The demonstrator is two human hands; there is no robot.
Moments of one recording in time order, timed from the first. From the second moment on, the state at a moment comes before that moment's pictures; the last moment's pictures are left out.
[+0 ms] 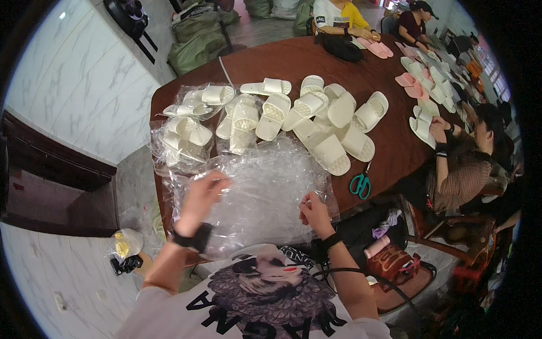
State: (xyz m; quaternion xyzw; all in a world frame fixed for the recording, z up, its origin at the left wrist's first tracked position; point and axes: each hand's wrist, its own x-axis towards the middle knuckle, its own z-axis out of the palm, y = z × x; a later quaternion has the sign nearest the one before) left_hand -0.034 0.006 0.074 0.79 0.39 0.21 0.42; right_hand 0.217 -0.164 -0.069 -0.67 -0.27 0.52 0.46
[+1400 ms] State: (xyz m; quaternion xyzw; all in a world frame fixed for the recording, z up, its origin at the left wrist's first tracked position) left_hand -0.002 0.117 -0.072 0.81 0.46 0.35 0.13; right_hand 0.246 -0.137 -0.099 -0.74 -0.65 0.14 0.11
